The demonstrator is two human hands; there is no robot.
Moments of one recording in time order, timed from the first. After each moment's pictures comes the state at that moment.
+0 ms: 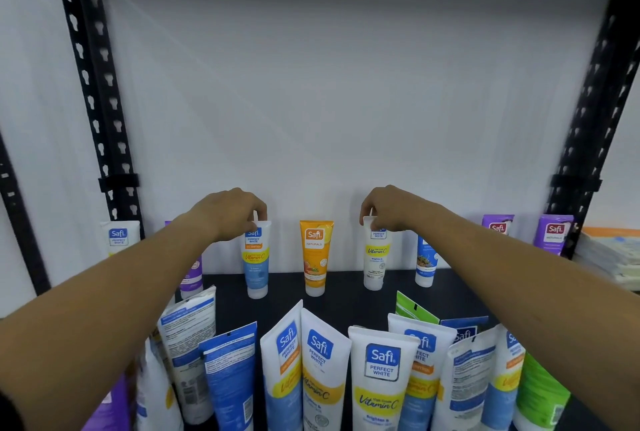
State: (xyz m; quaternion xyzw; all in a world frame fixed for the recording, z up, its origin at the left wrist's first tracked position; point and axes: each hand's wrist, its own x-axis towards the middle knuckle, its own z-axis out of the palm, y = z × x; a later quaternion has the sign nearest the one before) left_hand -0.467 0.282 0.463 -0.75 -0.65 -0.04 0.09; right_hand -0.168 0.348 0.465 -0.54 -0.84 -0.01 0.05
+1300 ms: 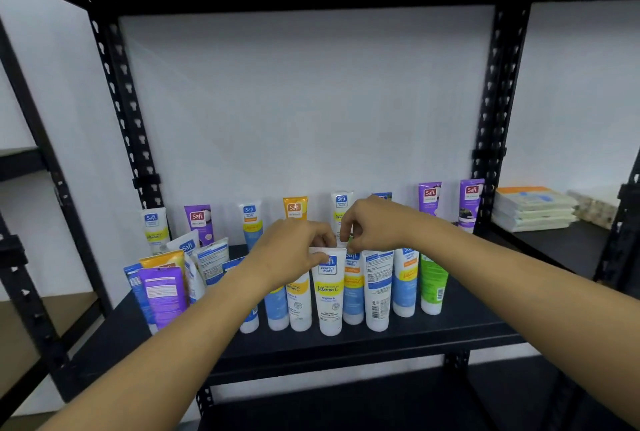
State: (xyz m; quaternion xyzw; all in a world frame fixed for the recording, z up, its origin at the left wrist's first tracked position) left_hand -0.316 0.072 0.454 -0.83 -0.53 -0.20 0.00; right_hand -0.126 0.119 0.481 -0.46 -0.88 0.03 0.10
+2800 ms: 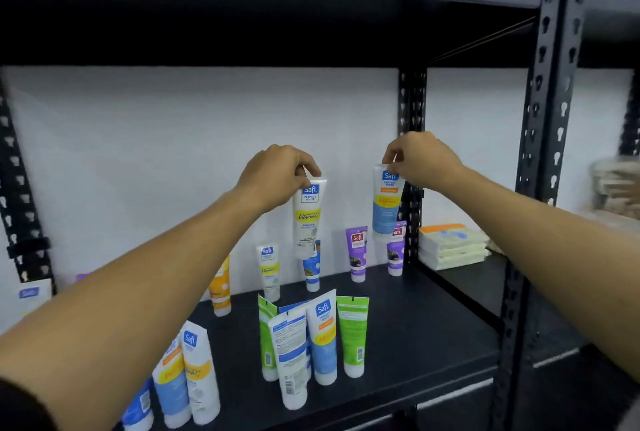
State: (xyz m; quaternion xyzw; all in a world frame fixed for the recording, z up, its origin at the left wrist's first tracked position) left_hand -0.191 0.155 0.603 -0.82 -0.48 -0.31 0.09; right_hand 0.069 0.157 0.610 -0.63 -0.70 -0.13 0.30
